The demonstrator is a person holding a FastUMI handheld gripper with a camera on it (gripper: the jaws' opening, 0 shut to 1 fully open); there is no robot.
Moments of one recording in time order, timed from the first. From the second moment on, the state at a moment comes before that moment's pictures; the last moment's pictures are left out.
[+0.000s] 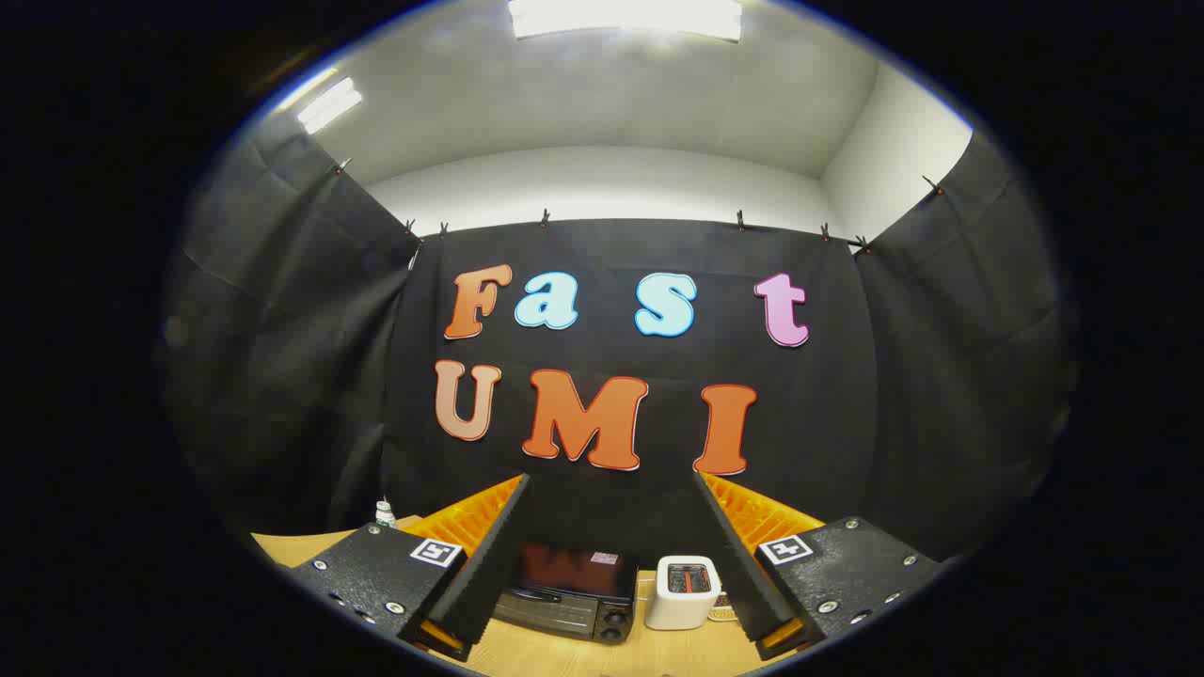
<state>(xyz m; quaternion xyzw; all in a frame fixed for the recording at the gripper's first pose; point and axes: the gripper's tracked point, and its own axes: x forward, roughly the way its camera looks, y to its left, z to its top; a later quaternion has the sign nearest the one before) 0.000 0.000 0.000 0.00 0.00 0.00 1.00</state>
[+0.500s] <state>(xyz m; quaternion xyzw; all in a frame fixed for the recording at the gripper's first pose) 0.012 0.021 0.015 0.00 -0.01 0.00 1.00</state>
